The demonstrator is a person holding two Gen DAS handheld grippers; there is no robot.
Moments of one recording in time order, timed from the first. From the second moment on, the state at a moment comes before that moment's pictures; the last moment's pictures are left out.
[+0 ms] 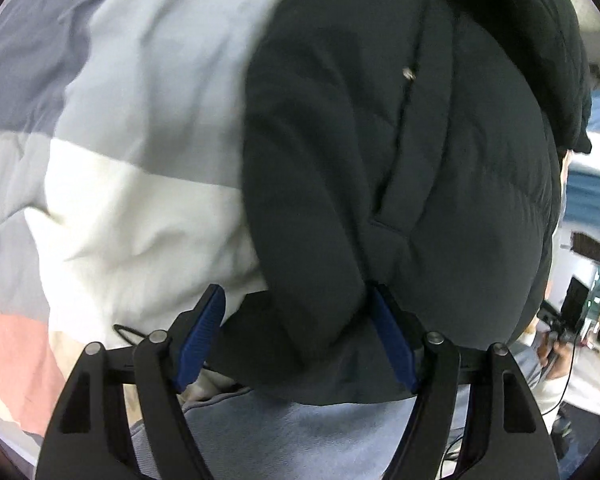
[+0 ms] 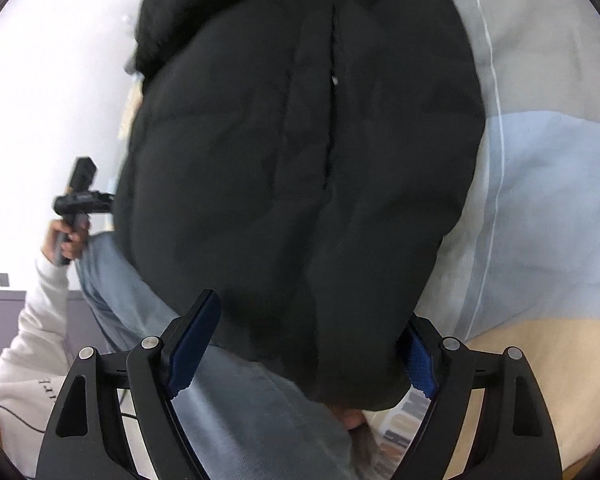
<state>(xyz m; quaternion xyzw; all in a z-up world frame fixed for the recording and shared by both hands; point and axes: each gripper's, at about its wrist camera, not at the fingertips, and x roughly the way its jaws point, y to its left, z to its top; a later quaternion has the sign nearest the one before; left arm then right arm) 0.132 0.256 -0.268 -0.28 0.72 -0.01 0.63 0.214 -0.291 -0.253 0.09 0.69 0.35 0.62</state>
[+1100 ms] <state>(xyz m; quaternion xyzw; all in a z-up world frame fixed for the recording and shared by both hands) 0.051 0.263 -0.095 -0.35 0.47 -0.12 0.80 0.101 -0.332 -0.061 0.04 0.47 0.35 0.81</state>
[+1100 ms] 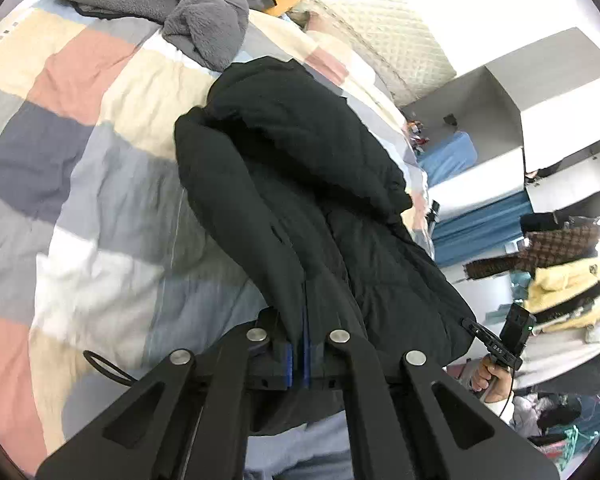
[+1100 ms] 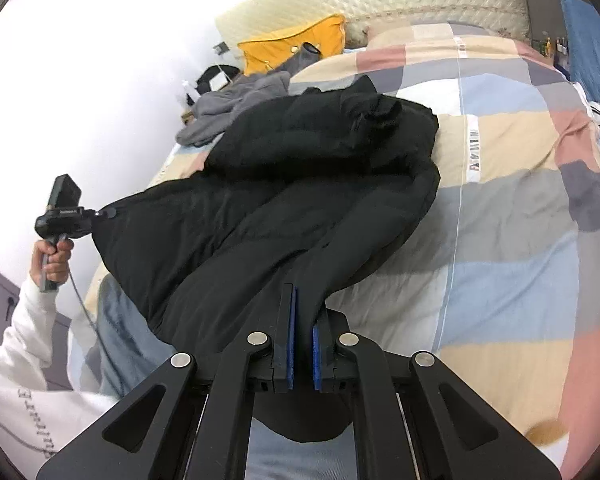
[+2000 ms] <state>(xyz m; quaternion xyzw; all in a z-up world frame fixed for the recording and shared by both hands) 0.021 0.235 -0.138 -0.30 0.57 -0.15 0.75 0.118 -0.335 -0.143 0.11 0.64 0.31 0.70</state>
